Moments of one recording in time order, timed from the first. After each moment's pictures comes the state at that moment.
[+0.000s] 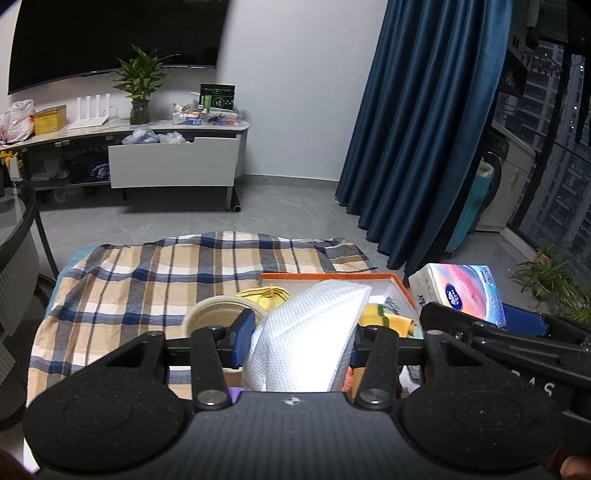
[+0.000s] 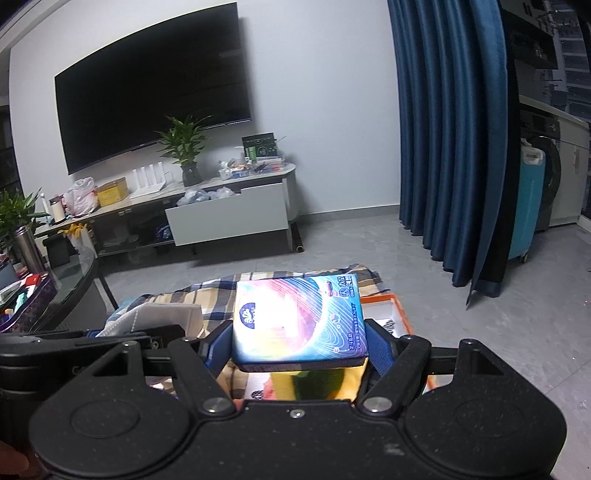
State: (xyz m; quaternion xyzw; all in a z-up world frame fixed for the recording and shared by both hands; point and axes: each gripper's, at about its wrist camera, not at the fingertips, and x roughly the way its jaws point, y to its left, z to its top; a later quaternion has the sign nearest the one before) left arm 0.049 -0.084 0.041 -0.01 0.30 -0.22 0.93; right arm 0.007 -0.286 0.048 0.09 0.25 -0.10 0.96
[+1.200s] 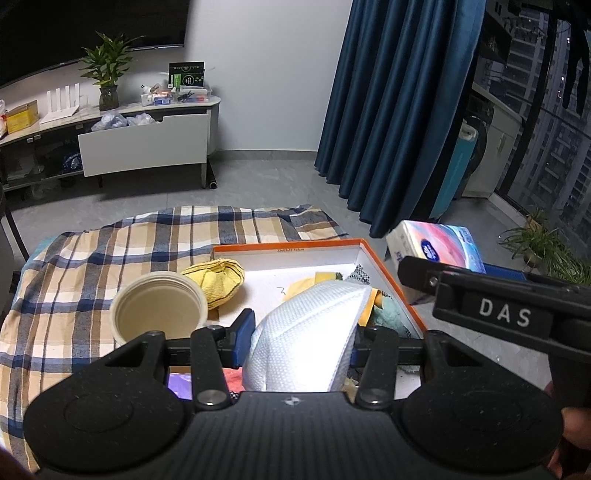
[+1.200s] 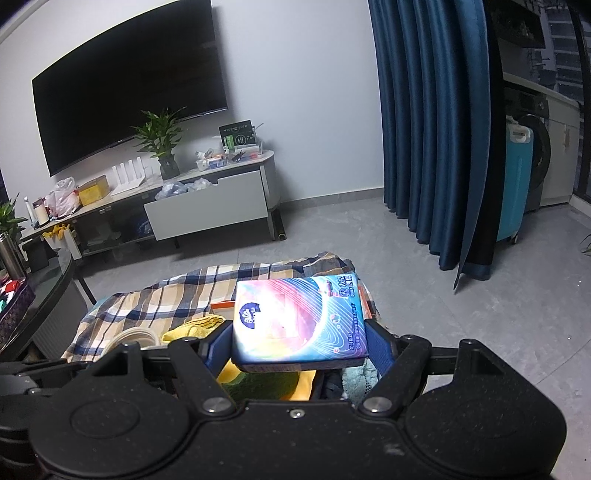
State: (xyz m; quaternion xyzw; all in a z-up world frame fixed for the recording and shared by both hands) left arm 0.049 -0.137 0.020 0.02 0.34 -0.25 0.91; right arm 0.033 -0.329 0.029 0.11 0.28 -0.11 0.95
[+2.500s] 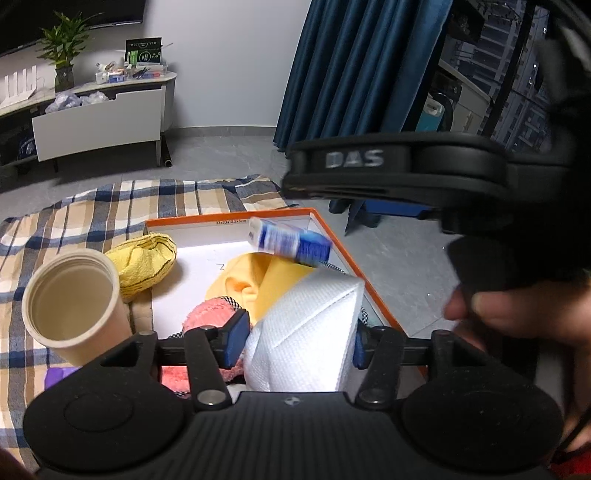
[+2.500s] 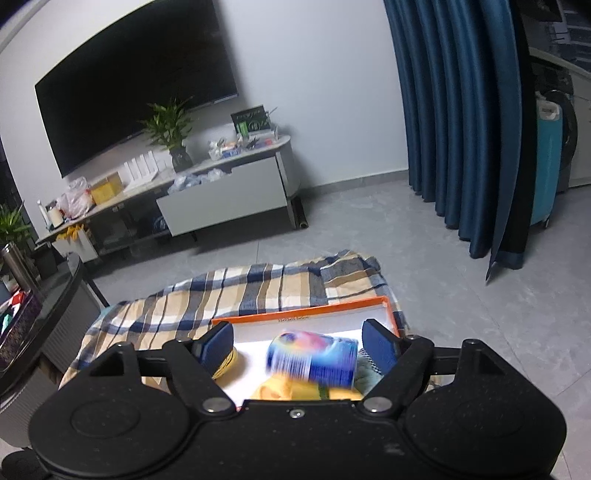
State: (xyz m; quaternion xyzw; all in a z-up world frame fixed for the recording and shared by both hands) left arm 0.056 -0.179 -0.011 0.02 0.37 -0.31 0.88; right arm 0.089 -0.363 0.018 0.14 0.29 -0.07 0.94
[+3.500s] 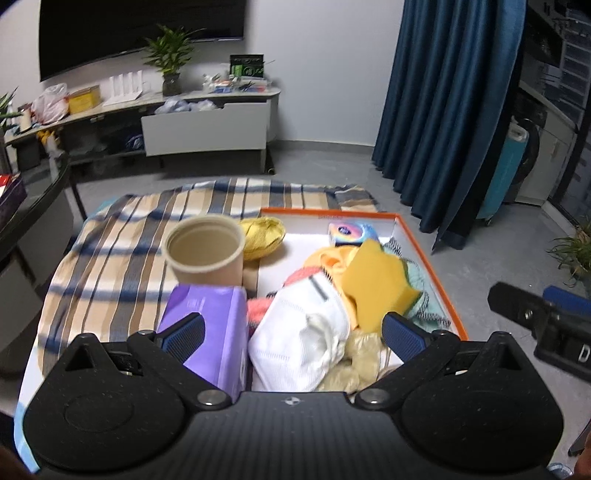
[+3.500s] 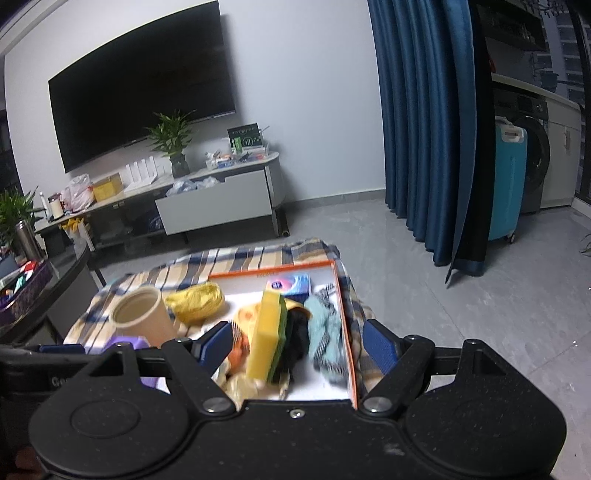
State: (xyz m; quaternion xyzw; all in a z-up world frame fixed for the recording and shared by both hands) left arm -0.006 -0.147 0.015 0.02 0.35 -0.14 0.93; right arm -0.063 -0.353 0.028 0.10 0.27 -0.09 0.95
